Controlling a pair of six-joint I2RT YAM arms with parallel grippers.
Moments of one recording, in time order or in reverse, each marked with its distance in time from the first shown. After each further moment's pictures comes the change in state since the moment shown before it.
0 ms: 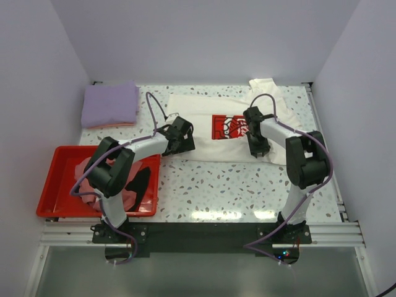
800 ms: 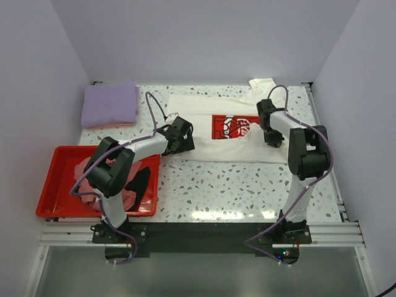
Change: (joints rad) left arm 0.002 0.000 -0.003 0.005 -0.011 0.002; right arm -0.124 0.095 0.094 0.026 0.229 -0.003
